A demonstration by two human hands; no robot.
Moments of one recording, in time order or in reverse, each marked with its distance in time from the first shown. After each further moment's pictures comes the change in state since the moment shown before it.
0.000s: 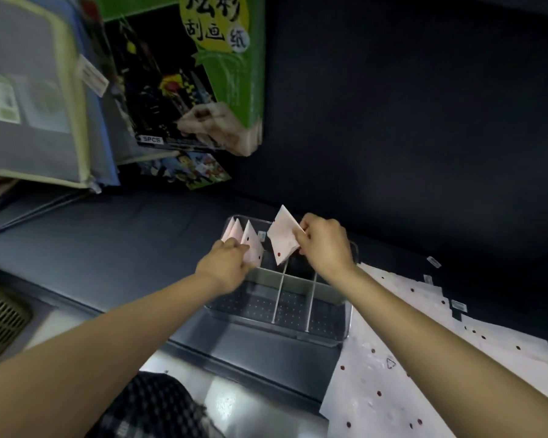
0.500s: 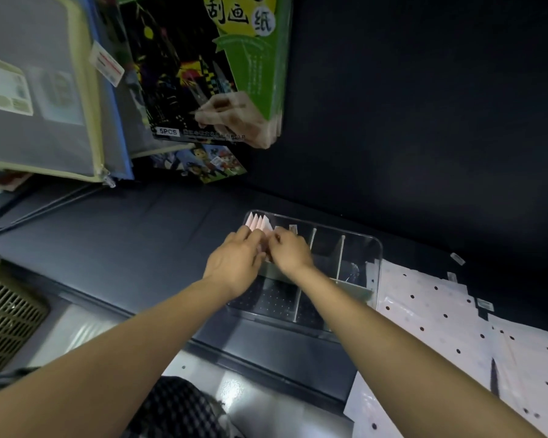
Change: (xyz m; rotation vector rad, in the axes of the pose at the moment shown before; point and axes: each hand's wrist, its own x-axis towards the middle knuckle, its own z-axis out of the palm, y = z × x) left_hand -0.007 -0.019 0.004 -0.033 0.314 0.149; right_hand 0.020 -0.036 0.096 0.252 -0.273 0.224
